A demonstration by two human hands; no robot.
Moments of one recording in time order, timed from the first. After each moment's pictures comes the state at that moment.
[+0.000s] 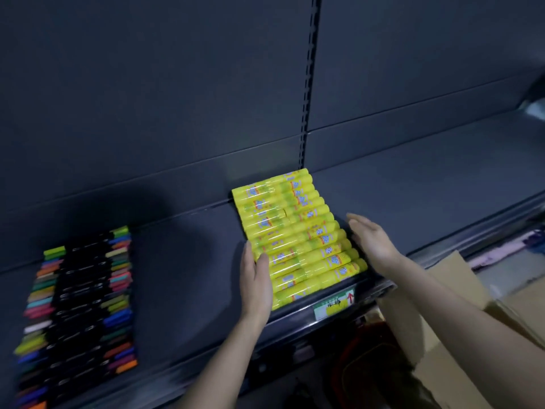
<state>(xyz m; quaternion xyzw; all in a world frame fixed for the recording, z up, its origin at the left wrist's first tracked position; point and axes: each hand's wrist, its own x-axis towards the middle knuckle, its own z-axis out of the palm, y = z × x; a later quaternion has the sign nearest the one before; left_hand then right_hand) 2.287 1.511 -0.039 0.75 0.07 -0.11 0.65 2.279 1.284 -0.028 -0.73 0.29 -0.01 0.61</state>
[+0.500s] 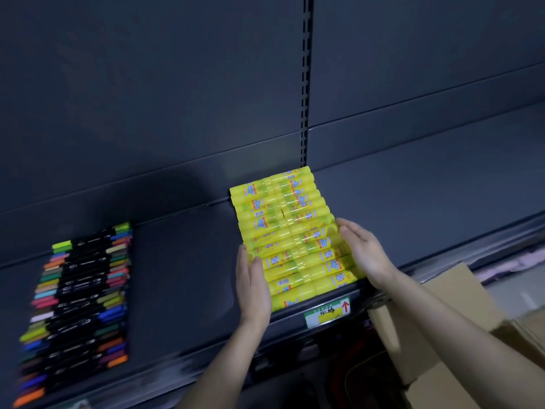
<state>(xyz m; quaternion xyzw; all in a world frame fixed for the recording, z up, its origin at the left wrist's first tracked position) 2.286 1.486 -0.053 0.76 0.12 -0.04 0.64 2.281 1.281 -0.040 -0.76 0.23 0.00 0.61</state>
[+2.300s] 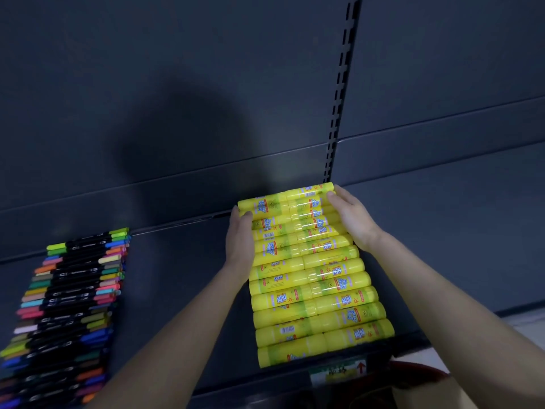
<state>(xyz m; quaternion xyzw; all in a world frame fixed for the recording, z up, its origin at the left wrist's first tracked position) 2.431 1.479 -0.038 0.73 0.17 -0.09 0.65 2.432 1.271 -0.037 -0.74 0.18 0.08 0.65</state>
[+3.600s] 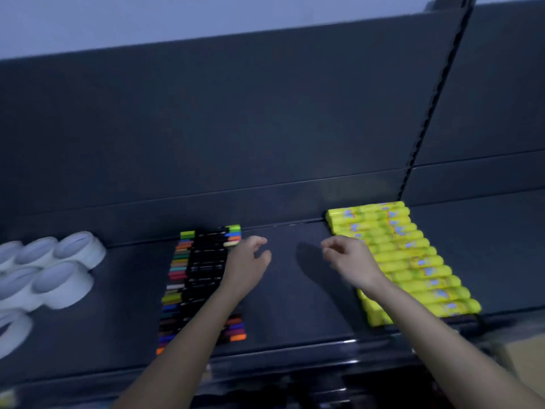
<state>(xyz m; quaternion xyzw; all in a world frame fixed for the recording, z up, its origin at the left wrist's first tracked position) 2.337 1.705 0.021 0.90 0.00 -0.02 0.44 2.323 1.493 0.014 -0.87 0.05 0.00 0.48</state>
